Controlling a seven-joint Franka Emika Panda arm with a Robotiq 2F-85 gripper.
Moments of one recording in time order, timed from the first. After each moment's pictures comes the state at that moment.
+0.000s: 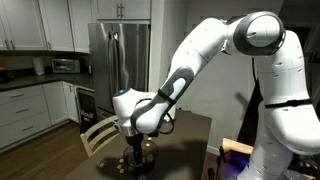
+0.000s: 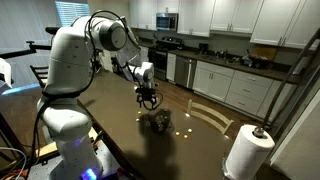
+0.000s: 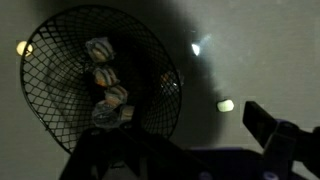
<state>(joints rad) 0.15 0.40 0.18 -2.13 -0.20 2.31 -0.18</state>
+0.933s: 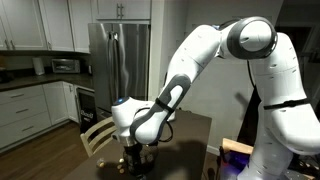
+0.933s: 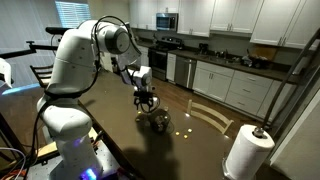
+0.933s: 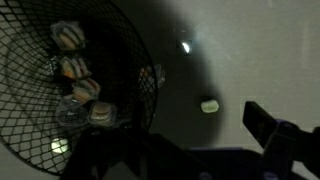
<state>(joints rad) 0.15 0.47 0.21 -2.13 -0.18 2.37 -0.22</state>
